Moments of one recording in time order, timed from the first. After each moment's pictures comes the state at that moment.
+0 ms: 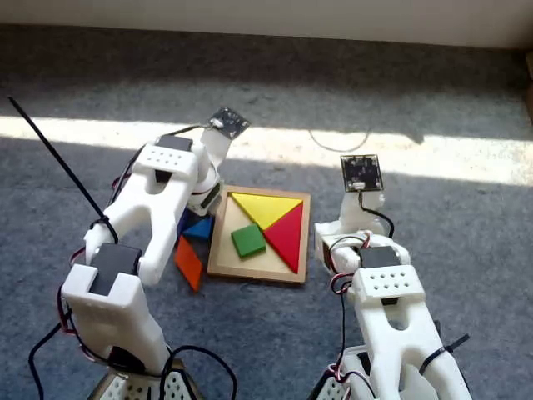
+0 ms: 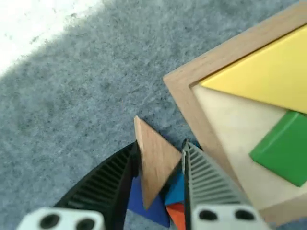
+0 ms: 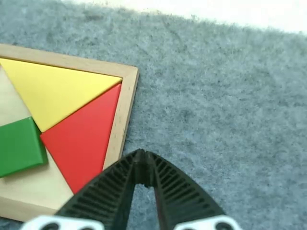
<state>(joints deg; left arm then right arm) 3.8 15.8 10.7 65.6 -19.9 -13.7 -38.6 65.6 35.9 0.0</state>
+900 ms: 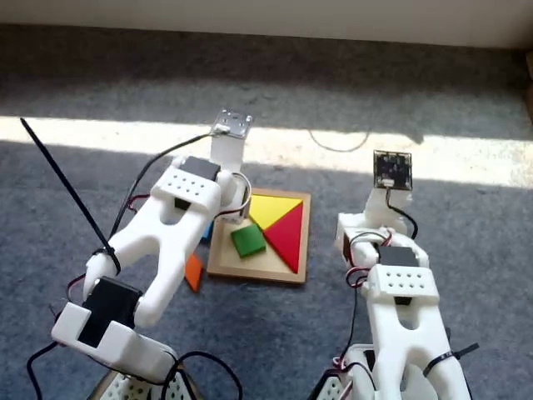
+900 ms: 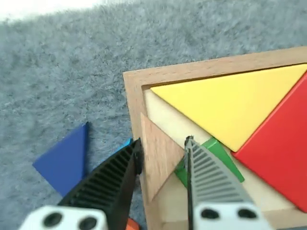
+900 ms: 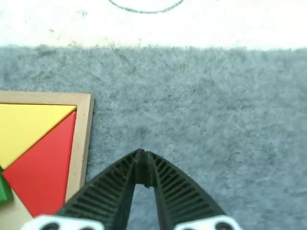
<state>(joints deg) 13.9 2.6 25.9 55.3 13.8 -5.0 -38.6 65.6 32.1 0.0</state>
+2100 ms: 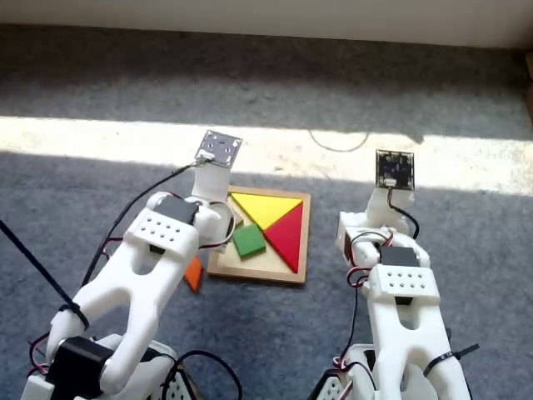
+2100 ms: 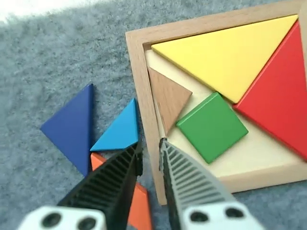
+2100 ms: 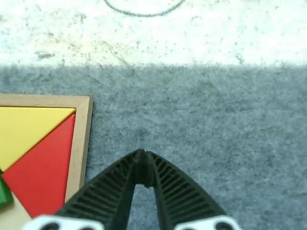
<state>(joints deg) 13.8 -19.5 47.5 50.7 9.3 -4.8 -38.6 65.6 31.7 0.0</state>
